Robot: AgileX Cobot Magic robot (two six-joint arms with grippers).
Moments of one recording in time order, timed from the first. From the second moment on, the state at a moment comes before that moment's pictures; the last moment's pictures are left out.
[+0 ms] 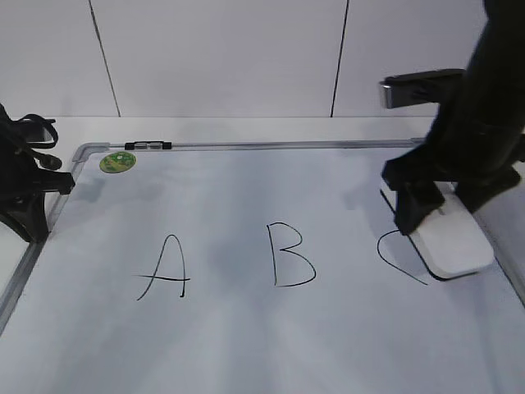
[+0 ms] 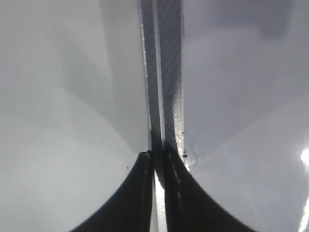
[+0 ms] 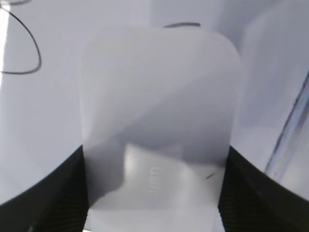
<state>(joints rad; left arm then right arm) -0.06 2.04 -1.40 -0.11 1.07 0.02 0.35 1.68 -1.31 -0.01 1.21 0.04</state>
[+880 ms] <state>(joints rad) -0.06 2.04 -1.40 -0.11 1.07 0.02 0.47 2.12 -1.68 0.02 1.22 0.08</state>
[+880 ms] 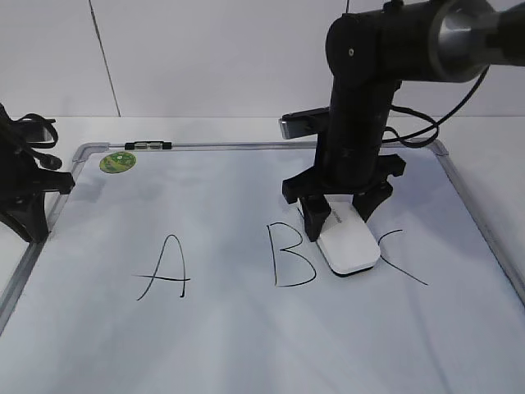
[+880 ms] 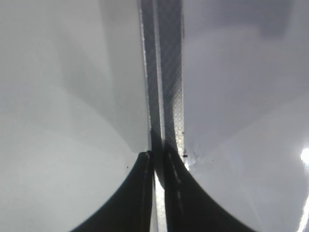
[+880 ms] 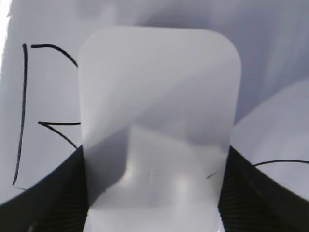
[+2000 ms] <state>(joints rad) -0.06 2.04 -1.40 -0.09 1.09 0.02 0.69 2.23 -1.80 0.03 1.25 0.08</state>
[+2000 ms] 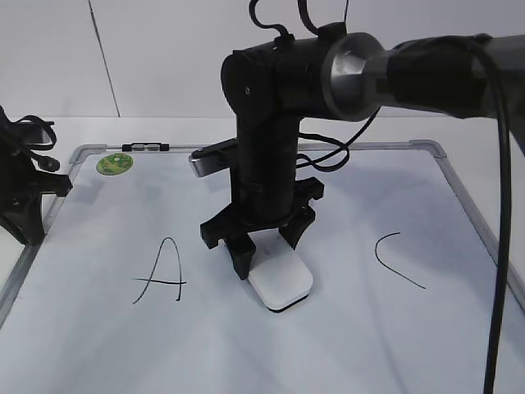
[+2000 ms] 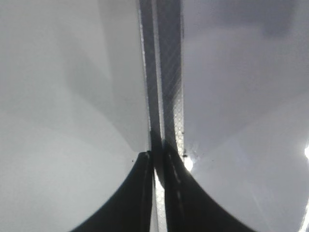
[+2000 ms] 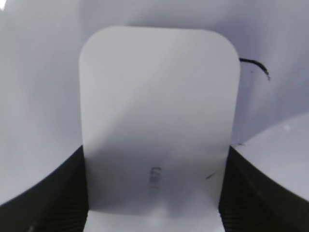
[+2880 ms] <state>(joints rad) -0.06 2.04 -1.40 -0.10 1.09 0.02 0.42 2.23 -1.81 0.02 1.23 0.12</state>
